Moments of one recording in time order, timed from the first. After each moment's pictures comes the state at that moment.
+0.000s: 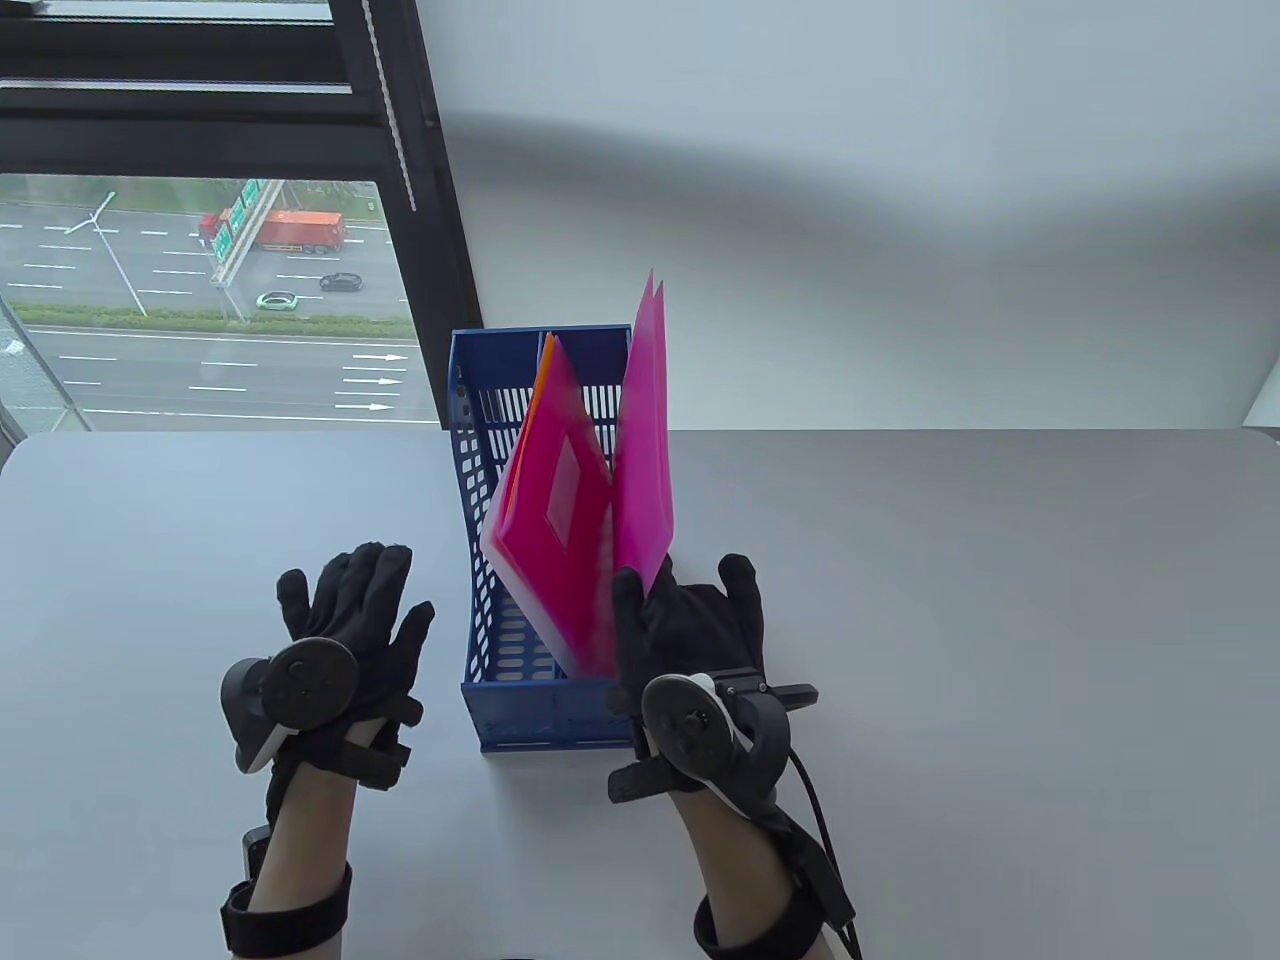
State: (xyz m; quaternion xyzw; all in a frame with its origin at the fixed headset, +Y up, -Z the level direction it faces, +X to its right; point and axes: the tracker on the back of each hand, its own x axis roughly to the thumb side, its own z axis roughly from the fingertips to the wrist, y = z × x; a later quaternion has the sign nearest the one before) left_hand -0.305 -0.680 -0.364 0.21 -0.10 0.23 0.94; right_hand 0.027 -0.586 -0.299 0.04 -0.41 0.88 0.24
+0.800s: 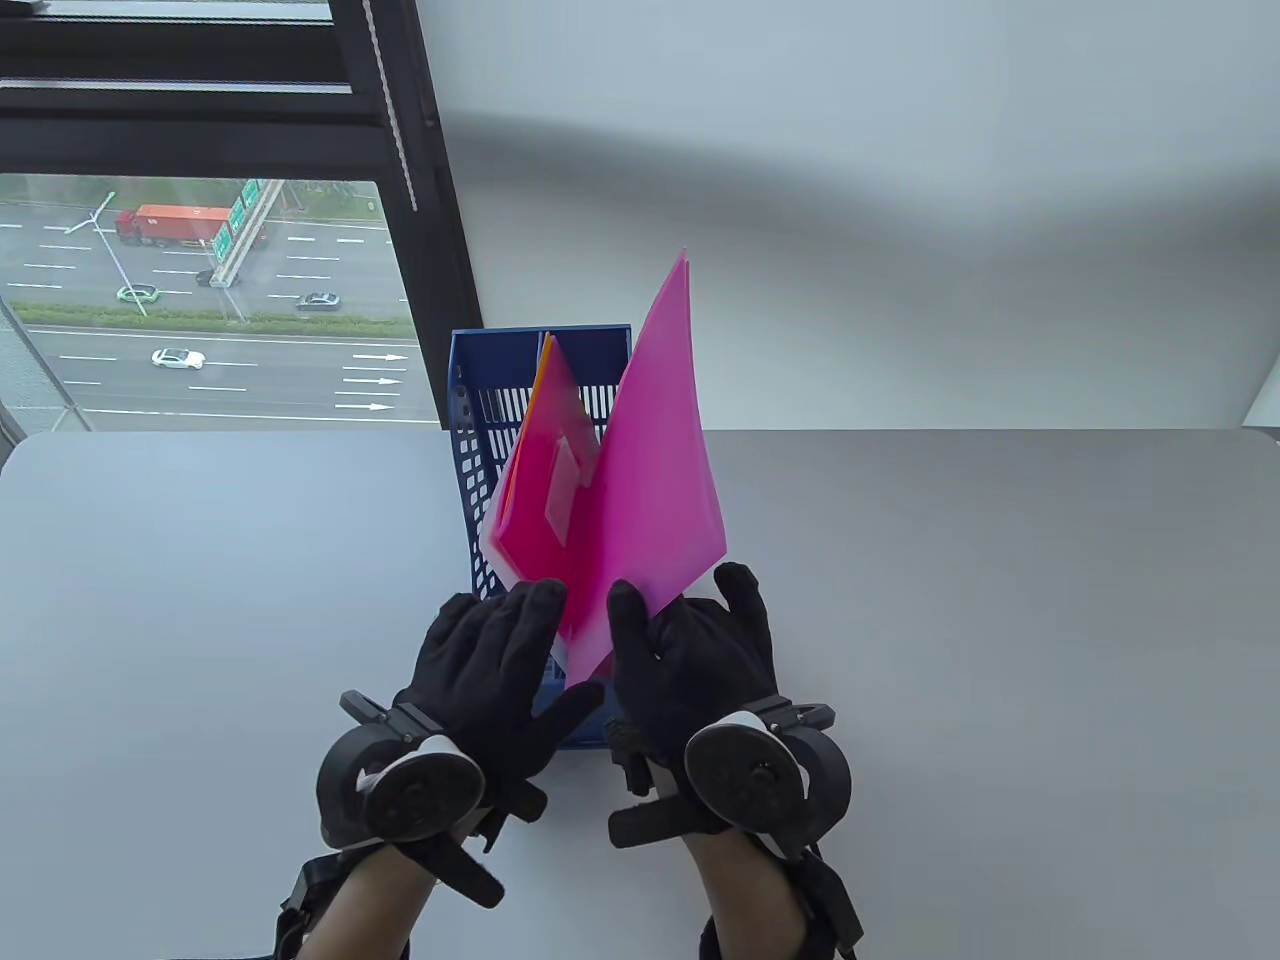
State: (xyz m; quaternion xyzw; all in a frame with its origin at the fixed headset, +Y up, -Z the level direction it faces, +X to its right) left_hand -0.170 -0.598 -0.275 0.28 -0.26 0.12 0.92; right_hand 0.031 -0.560 -0.266 0.10 -0.41 0.83 0.38
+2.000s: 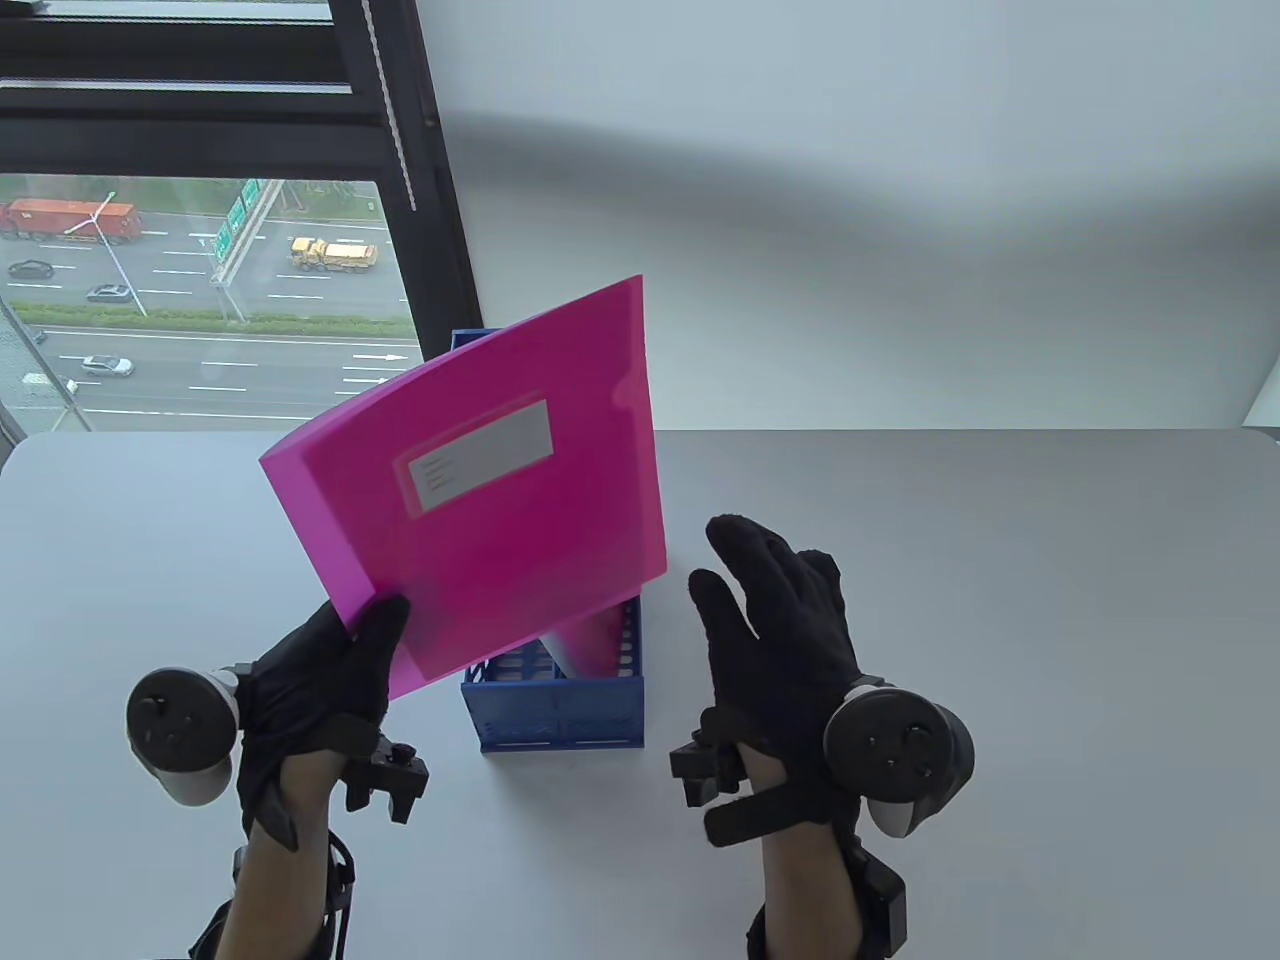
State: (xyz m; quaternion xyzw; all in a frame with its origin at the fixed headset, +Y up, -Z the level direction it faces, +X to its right) left_hand -0.293 -0.586 -0.307 0.21 -0.22 0.54 0.78; right_hand 0.102 -0.556 -0.280 0.11 -0.32 0.79 0.51
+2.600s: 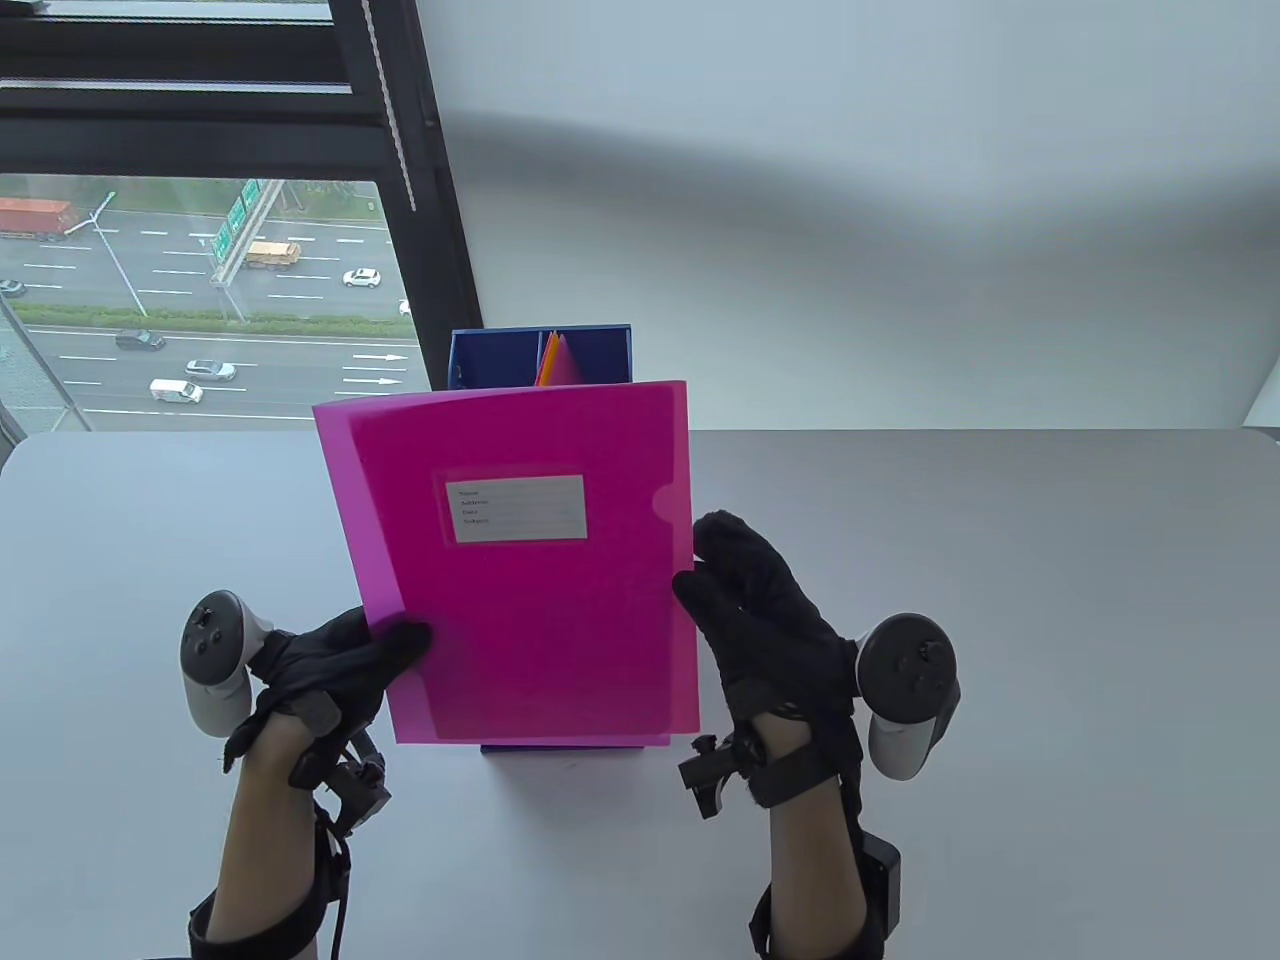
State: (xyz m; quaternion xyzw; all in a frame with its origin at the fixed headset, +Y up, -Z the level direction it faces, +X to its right) left_hand -0.298 -0.640 -0.358 -0.02 -0.31 0.64 0.71; right_hand 0.102 -0.588 -0.322 0.14 -0.15 0.75 0.63
